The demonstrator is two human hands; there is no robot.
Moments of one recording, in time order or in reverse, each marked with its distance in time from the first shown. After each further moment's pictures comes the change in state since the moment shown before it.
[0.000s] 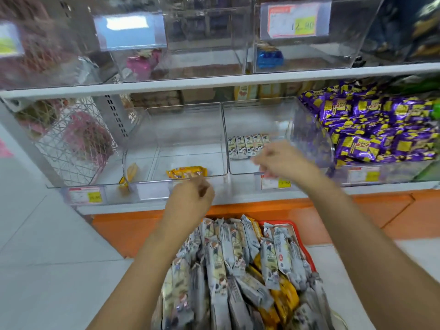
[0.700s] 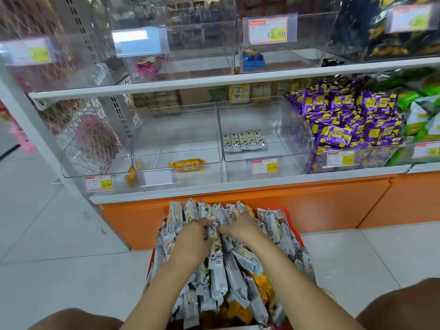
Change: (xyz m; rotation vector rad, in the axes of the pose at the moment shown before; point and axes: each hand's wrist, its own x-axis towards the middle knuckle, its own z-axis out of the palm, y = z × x) left_hand -0.098 -0.033 0.047 0.008 -0.259 -0.157; right_hand -0.073 0.065 0.154 0.065 -0.163 0.390
